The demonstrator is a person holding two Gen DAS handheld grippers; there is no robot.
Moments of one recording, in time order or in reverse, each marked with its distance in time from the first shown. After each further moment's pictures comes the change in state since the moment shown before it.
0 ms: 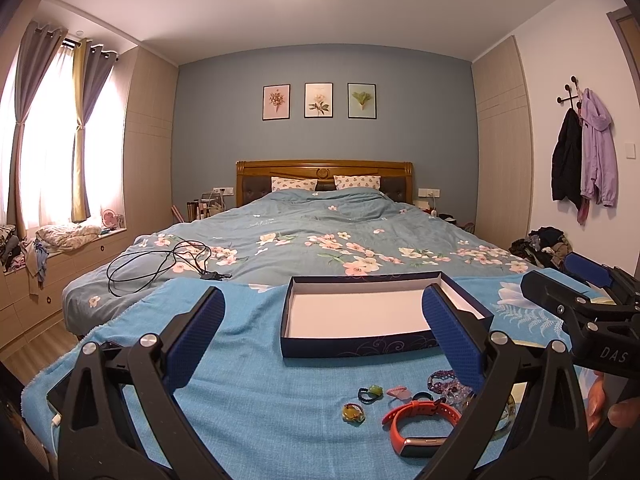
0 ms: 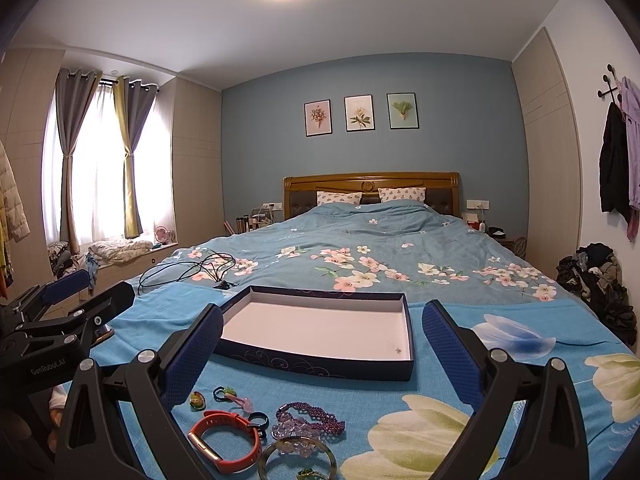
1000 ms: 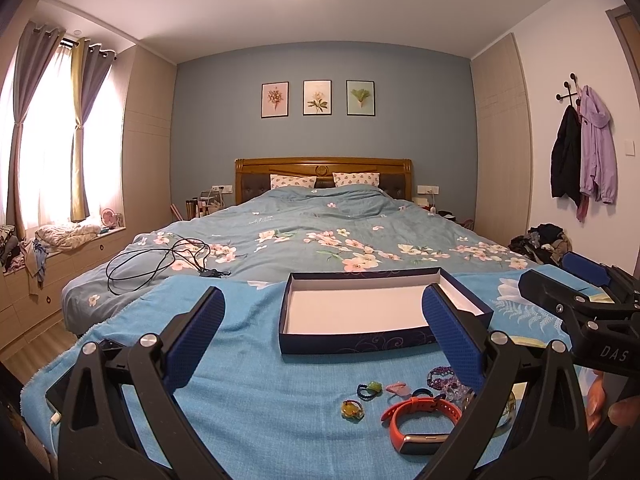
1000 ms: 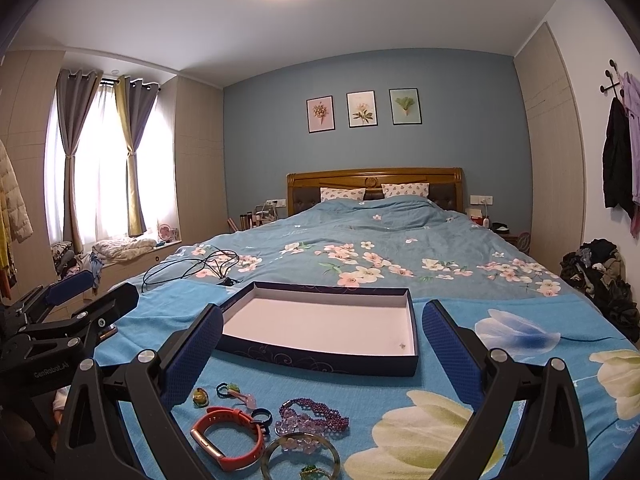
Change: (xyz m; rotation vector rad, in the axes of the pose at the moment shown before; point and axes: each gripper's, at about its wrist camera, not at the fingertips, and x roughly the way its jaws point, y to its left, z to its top) left arm 0.004 0.000 -0.004 0.004 0.006 -0.006; right arm 0.001 -0.002 -0.002 0.012 0.015 0.016
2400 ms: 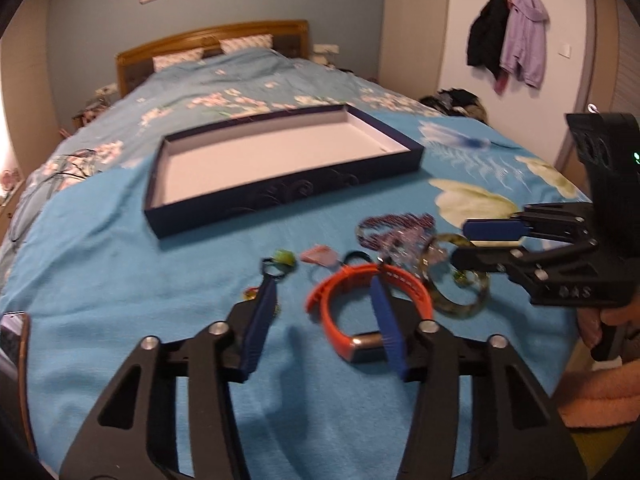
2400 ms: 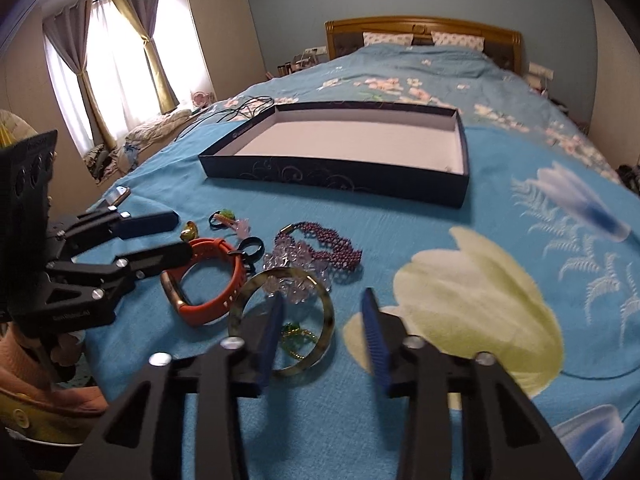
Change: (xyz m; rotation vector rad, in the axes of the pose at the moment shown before) left arm 0.087 -0.031 -0.072 0.154 0.542 -0.411; right arm 0.051 -0.026 -0.067 0.023 0.621 0.215
